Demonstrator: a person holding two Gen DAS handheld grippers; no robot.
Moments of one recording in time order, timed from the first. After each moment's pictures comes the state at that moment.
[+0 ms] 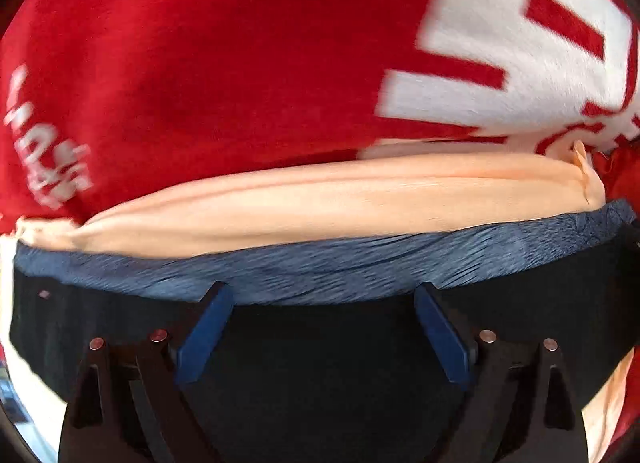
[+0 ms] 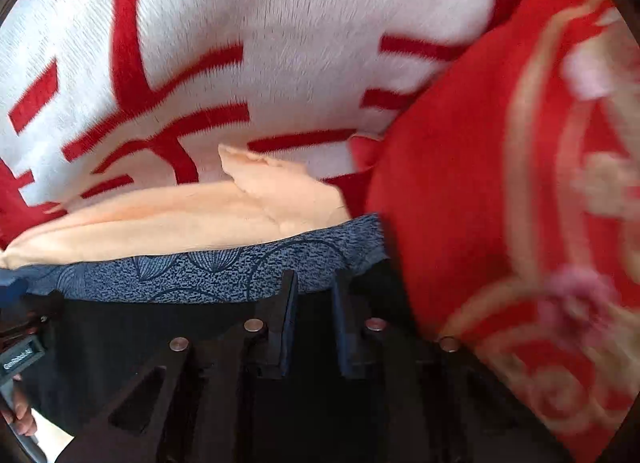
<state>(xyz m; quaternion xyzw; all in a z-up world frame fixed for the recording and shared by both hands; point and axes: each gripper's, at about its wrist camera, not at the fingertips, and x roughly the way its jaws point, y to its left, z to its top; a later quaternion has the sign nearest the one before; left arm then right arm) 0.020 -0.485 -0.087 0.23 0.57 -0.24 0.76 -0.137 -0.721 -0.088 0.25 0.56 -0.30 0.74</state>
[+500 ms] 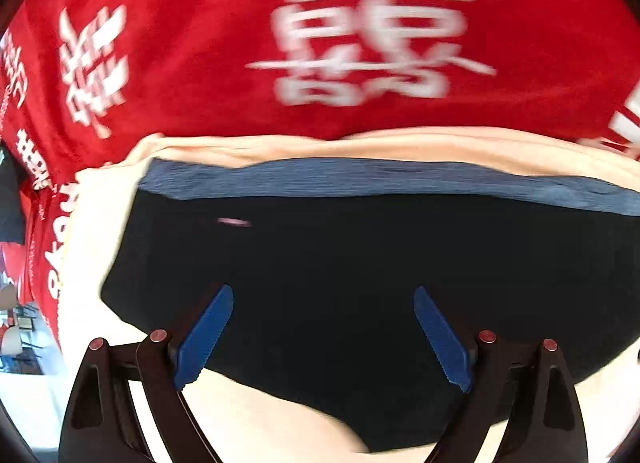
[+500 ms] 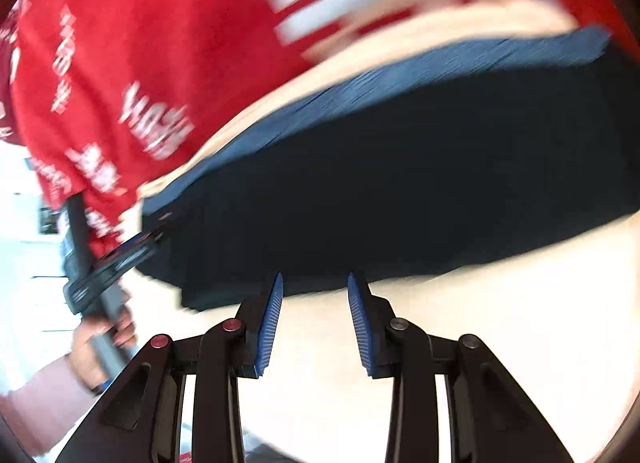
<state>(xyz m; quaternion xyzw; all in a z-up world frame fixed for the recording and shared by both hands) 0.091 -0.250 -0.050 0.24 0.56 -0.13 0.78 -0.121 -0.504 -0.074 0.47 0.52 -0.04 0.71</state>
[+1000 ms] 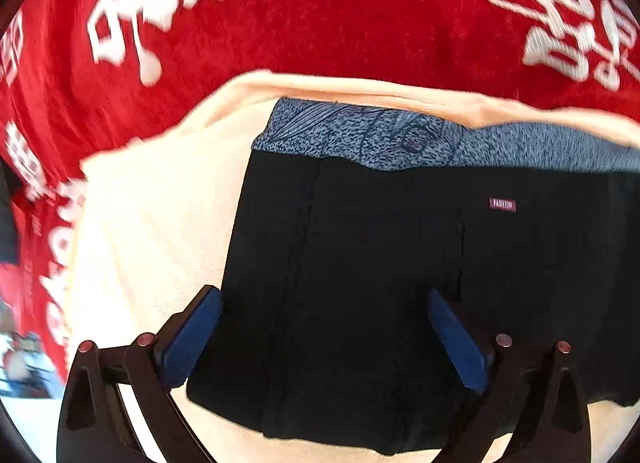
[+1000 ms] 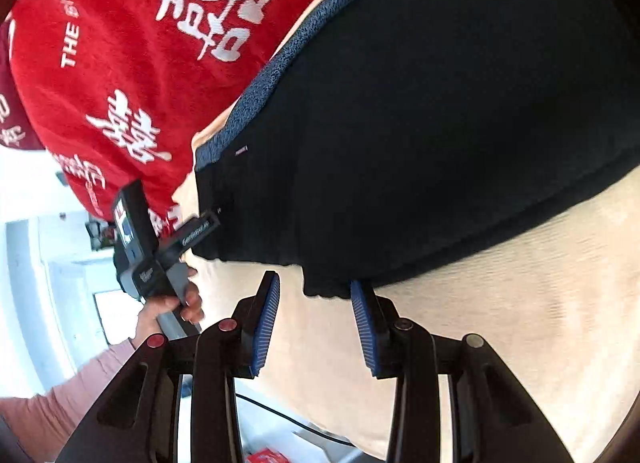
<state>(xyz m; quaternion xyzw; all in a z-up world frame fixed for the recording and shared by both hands) 0.201 -0.100 -0.115 0.24 0.56 -0.16 0.77 -0.054 -0.338 -0.119 0.58 0.48 -0.01 0.66</state>
